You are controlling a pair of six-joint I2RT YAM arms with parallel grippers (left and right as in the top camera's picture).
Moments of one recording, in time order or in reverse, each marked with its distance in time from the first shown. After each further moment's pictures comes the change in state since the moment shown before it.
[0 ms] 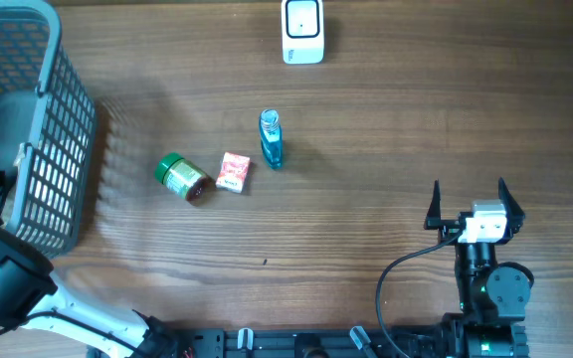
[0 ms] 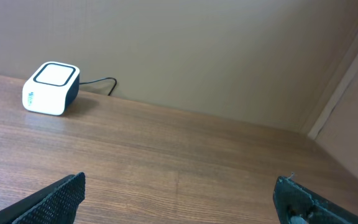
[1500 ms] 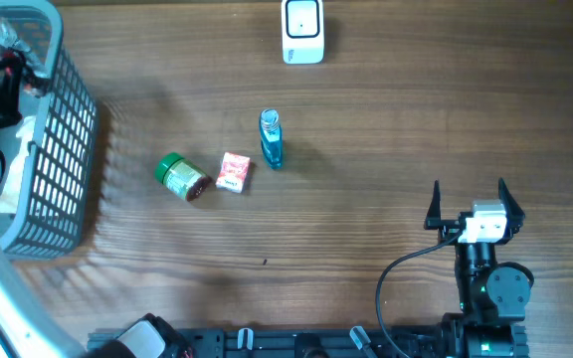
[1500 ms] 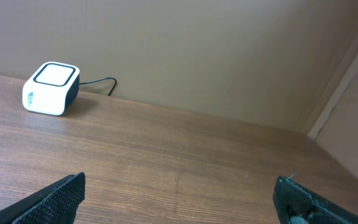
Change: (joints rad) left arm -0.206 -0.652 0.047 -0.042 0.941 -0.474; right arm 0.000 0.000 0.000 0.000 0.000 0.000
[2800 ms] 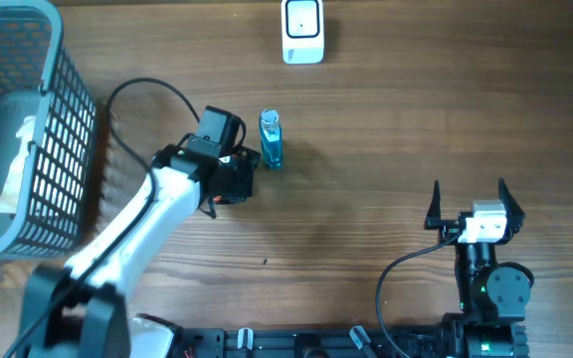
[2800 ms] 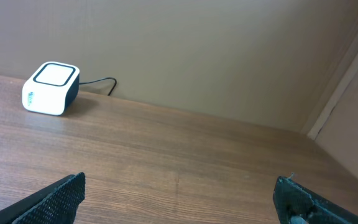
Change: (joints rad) left arm -1.016 0.153 -0.587 0.061 -0.870 -0.299; right arm 0.000 0.000 0.000 0.000 0.000 0.000
